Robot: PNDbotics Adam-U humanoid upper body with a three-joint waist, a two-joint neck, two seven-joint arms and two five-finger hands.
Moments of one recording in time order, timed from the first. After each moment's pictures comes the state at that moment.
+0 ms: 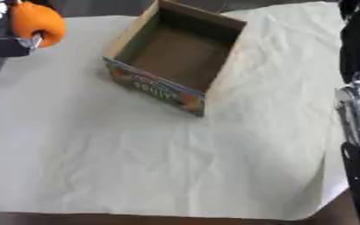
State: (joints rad) left arm -1.07 0.46 0.05 -0.92 -0.75 -0.39 -0.14; right arm -0.51 -0.38 -0.06 -1.88 -0.05 -0.02 -0.19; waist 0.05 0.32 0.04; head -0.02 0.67
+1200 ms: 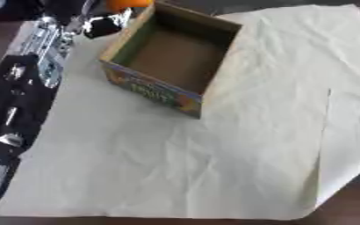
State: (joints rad) left arm -1.13 0.23 0.03 -0.99 -1.39 -0.38 0.34; right arm -0.57 -0.29 0.01 -1.96 -0.08 -0.02 -0.13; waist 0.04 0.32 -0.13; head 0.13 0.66
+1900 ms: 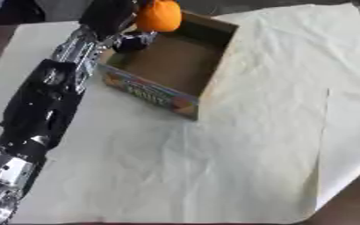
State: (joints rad) left arm -1.15 0.21 0.02 -0.89 -1.63 -0.43 0.35; right arm -0.57 -0.26 0.03 -1.96 -0.11 0.00 -0.10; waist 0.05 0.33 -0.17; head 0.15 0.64
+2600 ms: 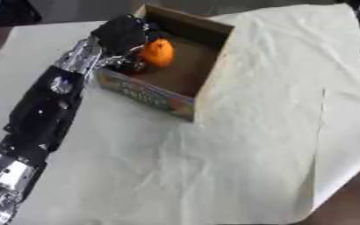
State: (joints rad) left arm -1.15 0.21 0.02 -0.87 -1.84 -0.52 0.10; right arm -0.57 -0.26 0.04 -1.96 -0.12 0.01 -0.09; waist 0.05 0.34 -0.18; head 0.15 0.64
